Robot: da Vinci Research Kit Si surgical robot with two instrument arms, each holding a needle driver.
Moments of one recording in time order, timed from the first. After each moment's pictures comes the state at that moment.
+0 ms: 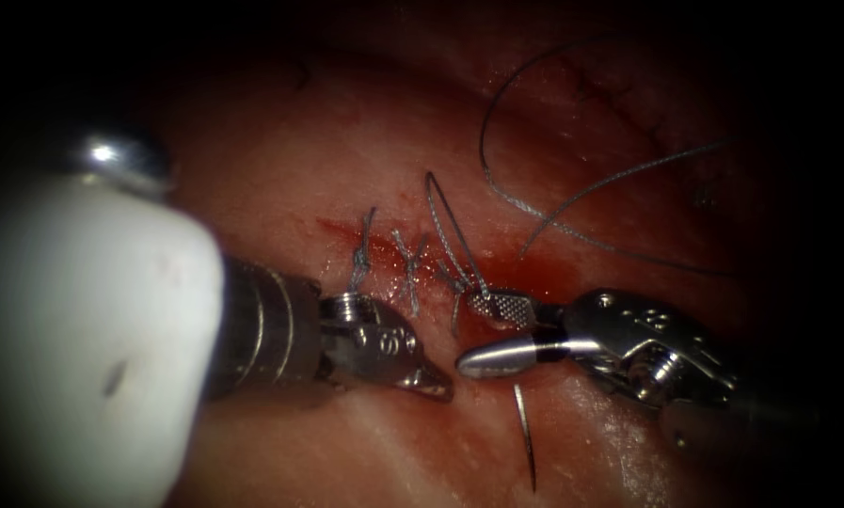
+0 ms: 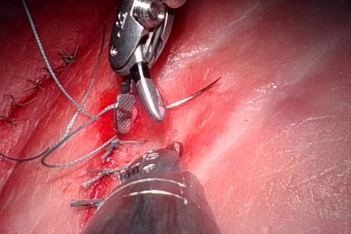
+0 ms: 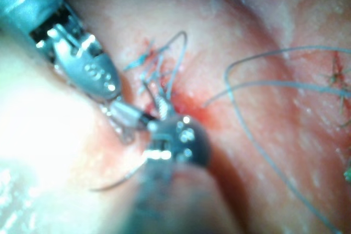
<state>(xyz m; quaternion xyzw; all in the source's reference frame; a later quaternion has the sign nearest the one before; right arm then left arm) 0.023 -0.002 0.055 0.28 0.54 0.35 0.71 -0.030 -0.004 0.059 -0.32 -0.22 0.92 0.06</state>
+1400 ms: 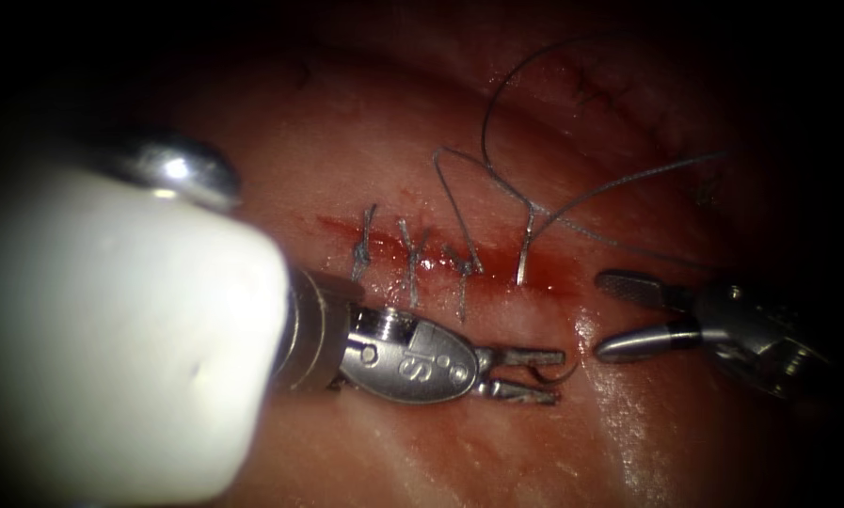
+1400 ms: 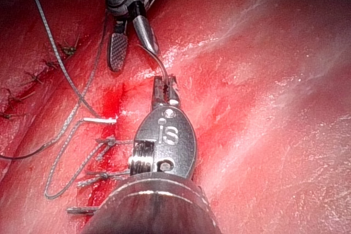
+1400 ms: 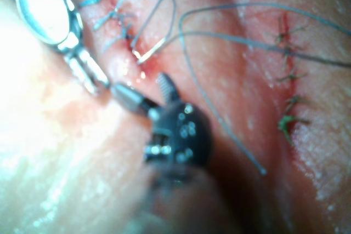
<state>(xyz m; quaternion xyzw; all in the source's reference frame) 0.013 0.000 0.056 0.25 0.57 0.32 0.72 -0.036 -0.004 0.058 -0.58 -0.08 0.81 -0.01</state>
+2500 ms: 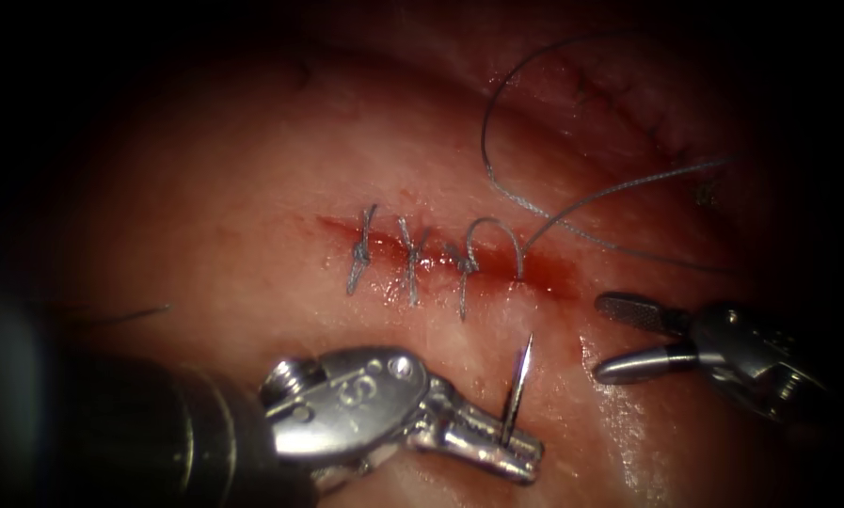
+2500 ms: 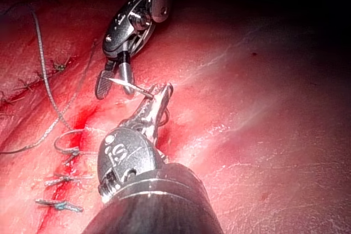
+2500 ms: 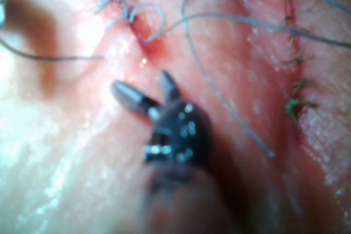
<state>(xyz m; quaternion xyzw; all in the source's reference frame) 0.013 -0.002 0.057 0.26 0.57 0.33 0.71 -0.031 -0.002 0.048 -0.63 -0.44 0.59 0.25</state>
